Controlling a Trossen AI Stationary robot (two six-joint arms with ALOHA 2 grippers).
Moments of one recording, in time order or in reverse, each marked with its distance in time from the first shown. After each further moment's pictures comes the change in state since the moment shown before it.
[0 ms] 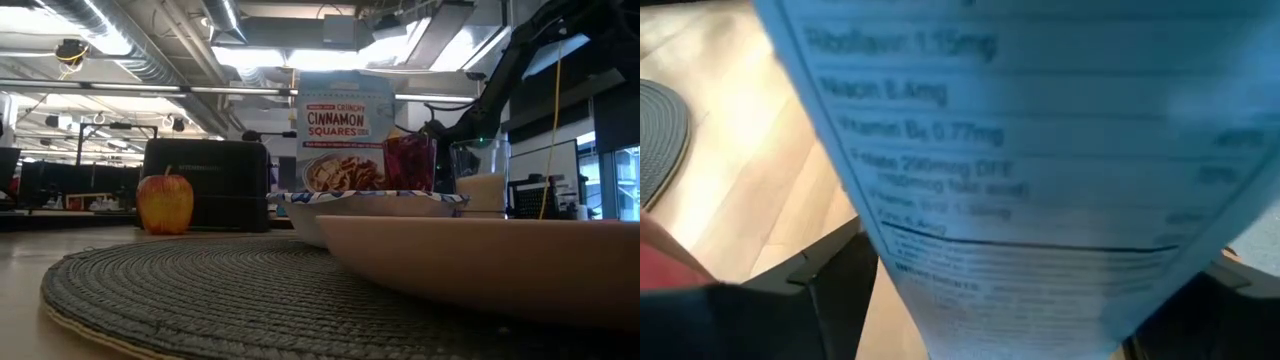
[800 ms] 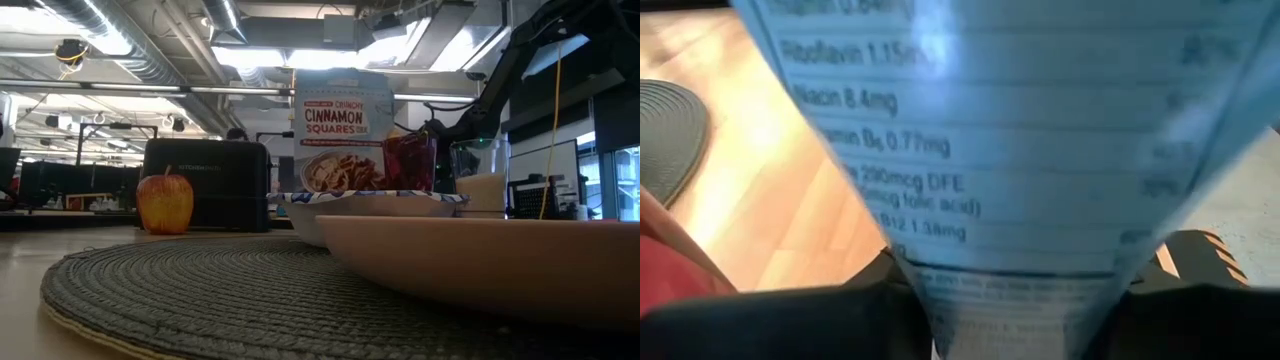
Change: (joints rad) left arm 0.000 0.001 0.000 -0.027 0.000 0.002; right arm 0.006 0.000 0.000 0.028 -0.050 -0.007
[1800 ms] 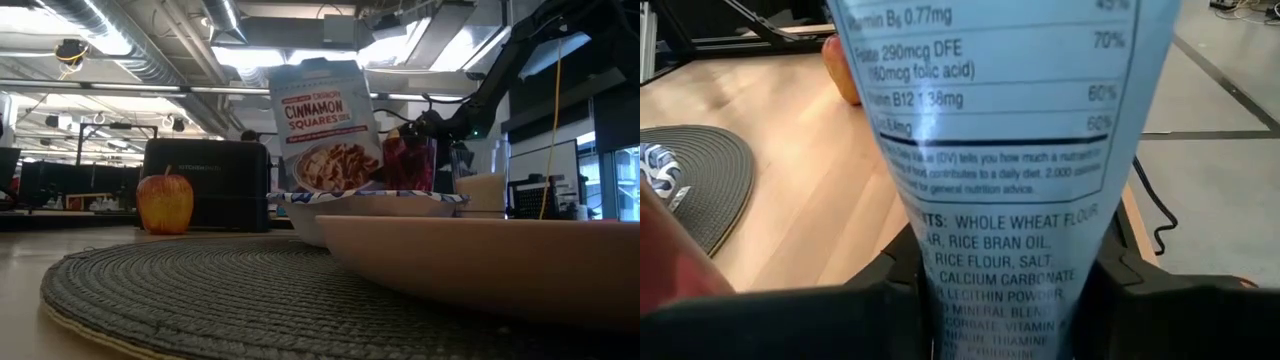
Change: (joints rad) left arm 0.000 0.000 0.000 -0.002 0.000 0.002; right arm 0.001 -0.012 0.063 -0.006 -0.100 0.056
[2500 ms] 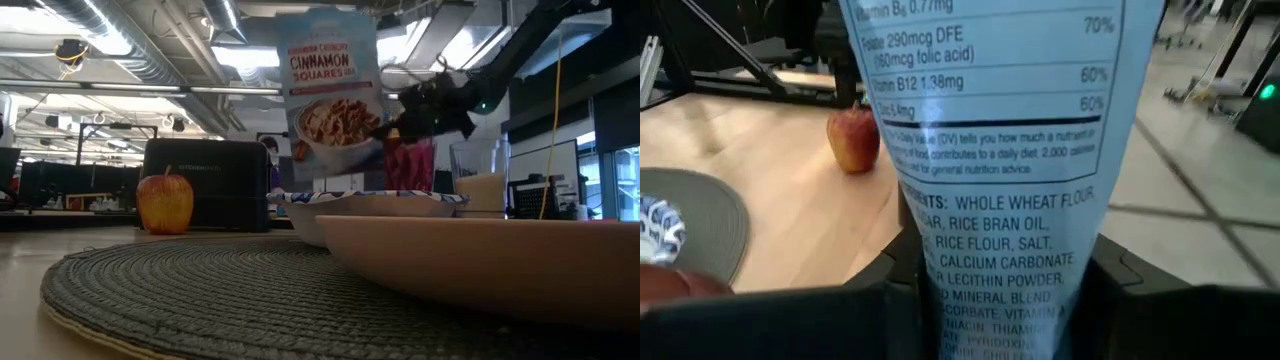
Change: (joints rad) left arm 0.026 0.000 0.000 0.000 0.003 0.016; right arm -0.002 -0.185 0.000 0.084 -0.017 0.068
